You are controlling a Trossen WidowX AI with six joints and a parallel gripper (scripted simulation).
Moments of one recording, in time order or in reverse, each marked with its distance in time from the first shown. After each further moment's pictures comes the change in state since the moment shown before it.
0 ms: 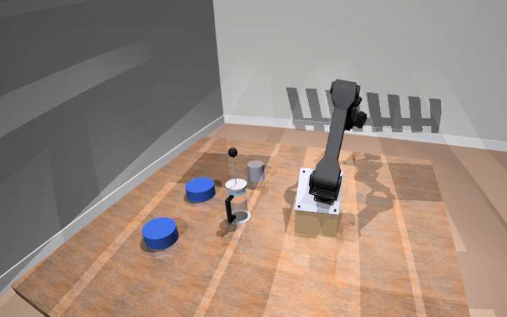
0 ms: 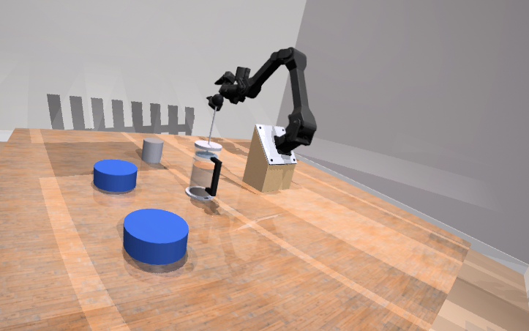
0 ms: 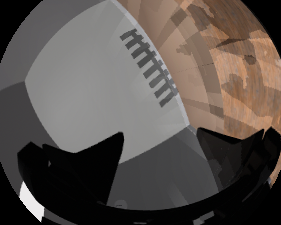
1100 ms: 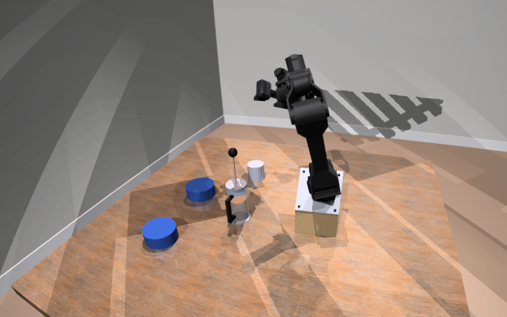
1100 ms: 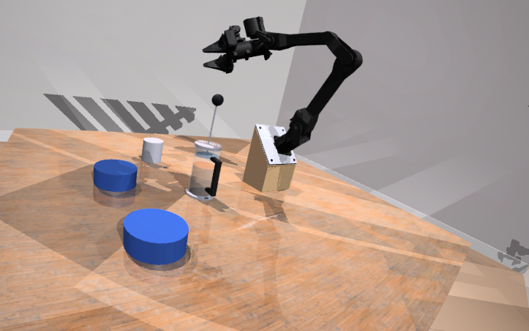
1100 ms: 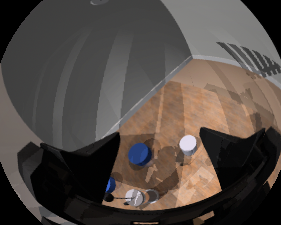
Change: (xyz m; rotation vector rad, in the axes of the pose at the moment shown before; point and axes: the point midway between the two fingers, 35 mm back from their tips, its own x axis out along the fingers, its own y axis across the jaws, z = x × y) arm -0.295 -0.058 -0.286 -1.672 1.158 0.049
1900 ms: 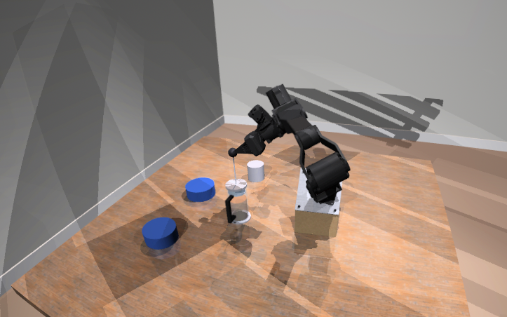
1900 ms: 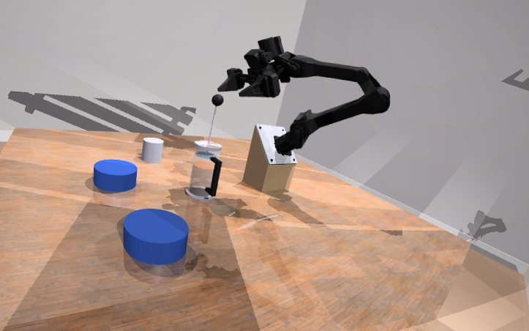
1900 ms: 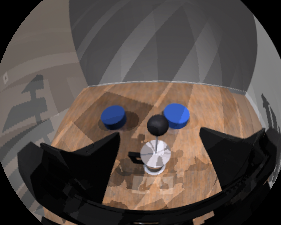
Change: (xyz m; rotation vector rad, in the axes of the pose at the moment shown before) arm -0.026 0.105 -0.173 -0.689 0.215 0.414
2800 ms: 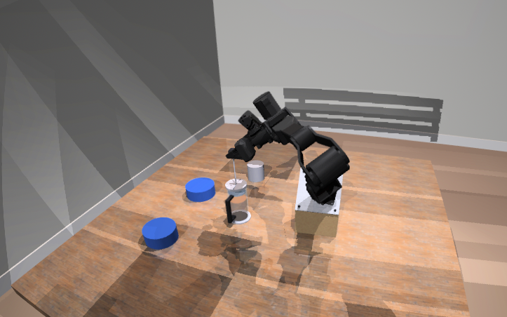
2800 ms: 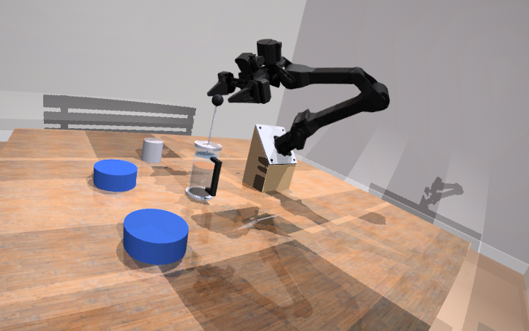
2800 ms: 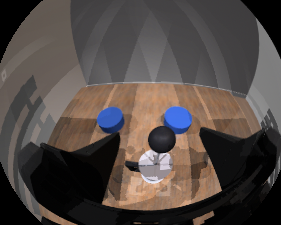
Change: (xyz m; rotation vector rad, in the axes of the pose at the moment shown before) arm 0.036 0.002 0.000 -0.025 -0.009 -0.002
